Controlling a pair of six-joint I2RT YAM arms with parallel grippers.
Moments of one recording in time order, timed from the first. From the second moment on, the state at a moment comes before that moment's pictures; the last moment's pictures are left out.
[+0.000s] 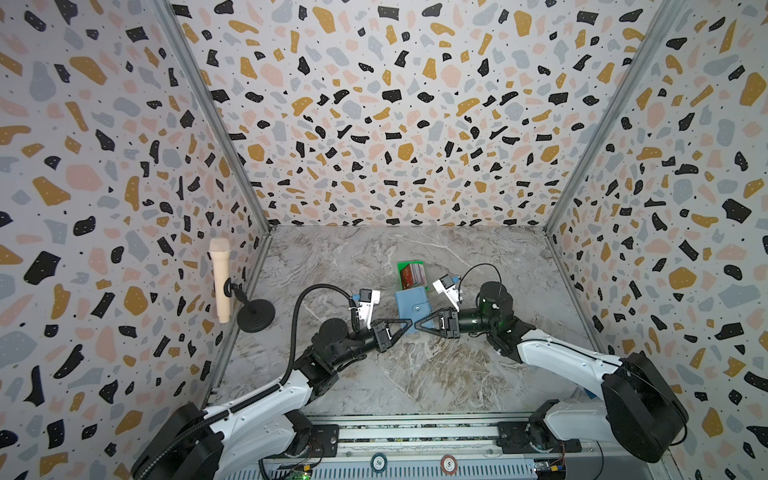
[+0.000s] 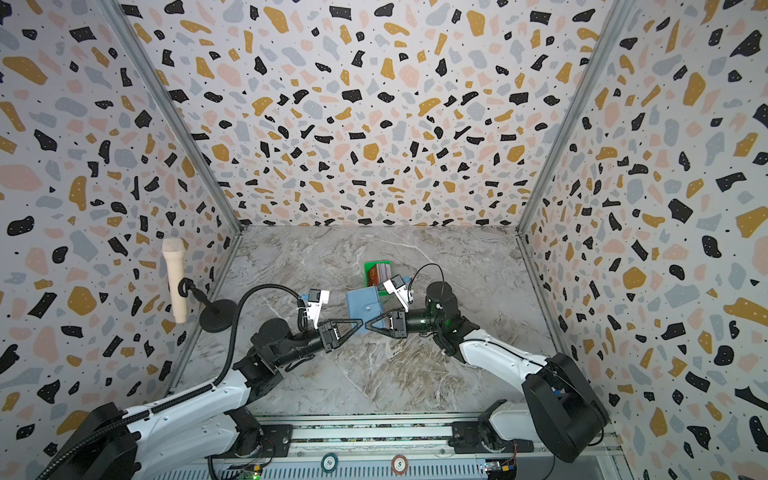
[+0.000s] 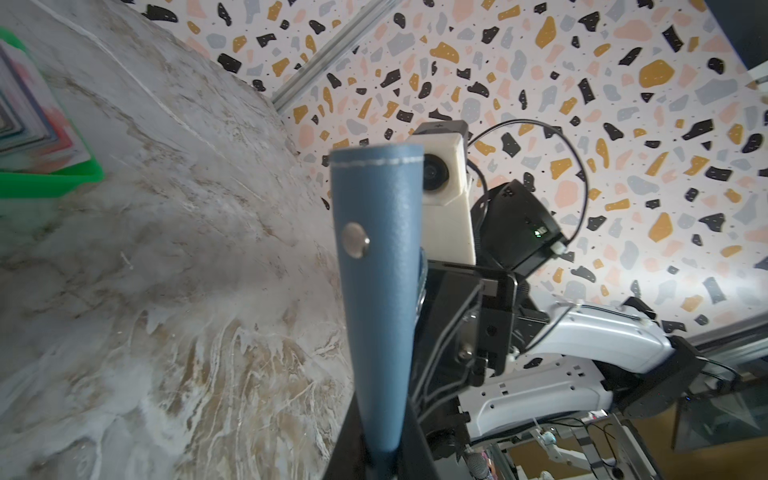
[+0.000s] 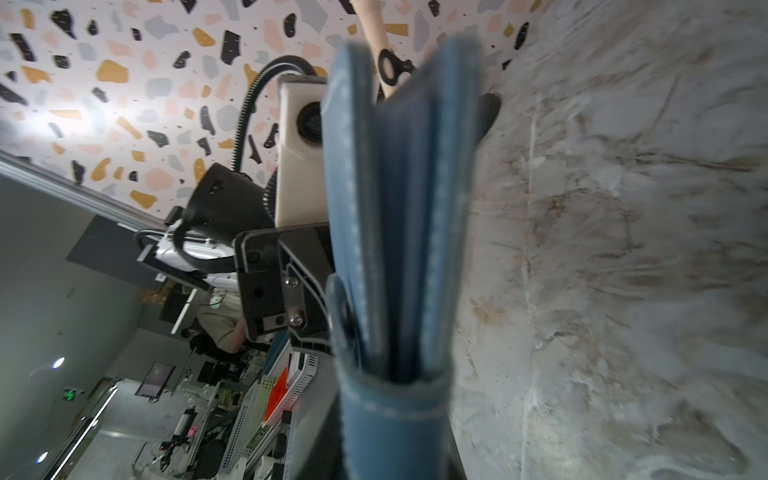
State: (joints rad) left arm -0.70 0.99 0.36 0.59 0.43 -0.95; right arm 0.62 1.28 0.65 0.37 -0.93 0.72
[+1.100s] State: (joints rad) left arm -0.82 0.95 0.49 0.09 -0.03 -0.85; right arm 0.98 1.51 1.16 -0.28 0.20 0.35
